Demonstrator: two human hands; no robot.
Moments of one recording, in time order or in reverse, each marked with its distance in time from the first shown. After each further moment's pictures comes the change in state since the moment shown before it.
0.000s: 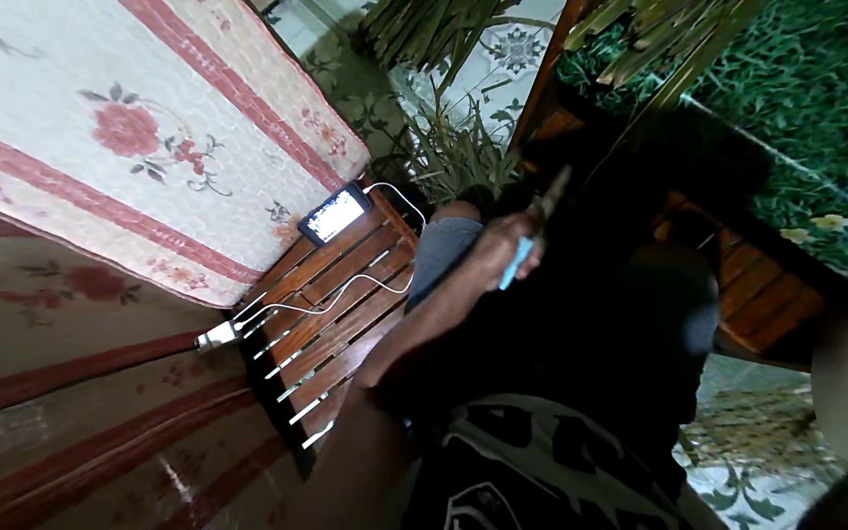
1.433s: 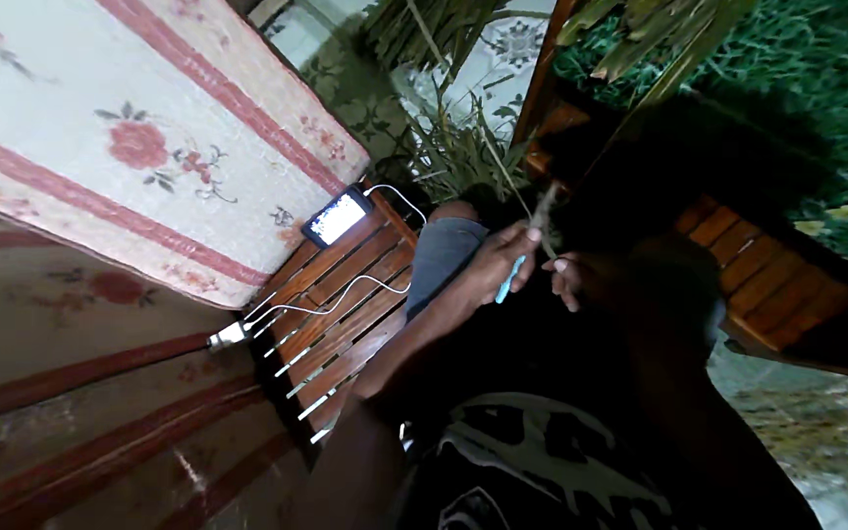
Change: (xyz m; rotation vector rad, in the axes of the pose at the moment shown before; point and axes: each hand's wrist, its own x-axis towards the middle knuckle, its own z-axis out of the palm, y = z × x) left_hand -0.010 -0.020 0.003 0.025 -0.040 -0.022; right_hand 0.083 0.042 0.197 -0.309 -0.413 0.317
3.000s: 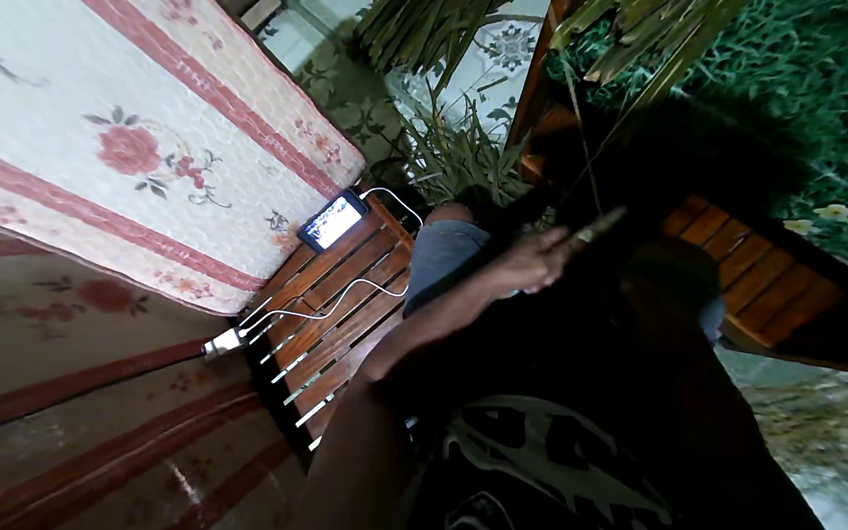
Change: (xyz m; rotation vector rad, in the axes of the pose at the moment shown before) left_hand 0.022 0.017 0.030 0.507 -0.125 -0.157; right_hand -0.060 0.007 -0.012 0.091 0.355 0.088
